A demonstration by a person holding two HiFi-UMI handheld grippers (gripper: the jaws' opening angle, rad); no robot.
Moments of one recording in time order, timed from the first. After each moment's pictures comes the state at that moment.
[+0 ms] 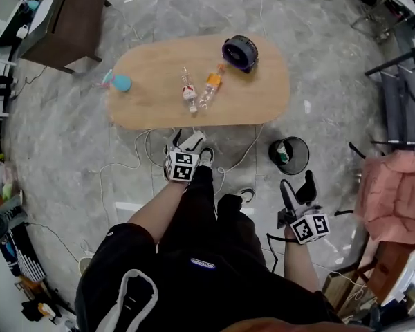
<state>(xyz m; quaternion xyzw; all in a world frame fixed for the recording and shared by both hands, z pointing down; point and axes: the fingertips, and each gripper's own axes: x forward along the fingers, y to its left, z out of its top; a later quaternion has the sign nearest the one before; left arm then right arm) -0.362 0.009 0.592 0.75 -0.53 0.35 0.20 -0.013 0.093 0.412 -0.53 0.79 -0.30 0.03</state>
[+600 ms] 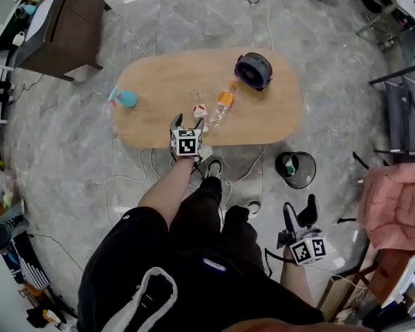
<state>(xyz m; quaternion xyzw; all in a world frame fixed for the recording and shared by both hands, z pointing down) -0.438 -0.145 0.632 0.71 -0.58 0.30 0.26 -0.057 0.081 0.411 -0.56 0.76 -0.32 -0.01</state>
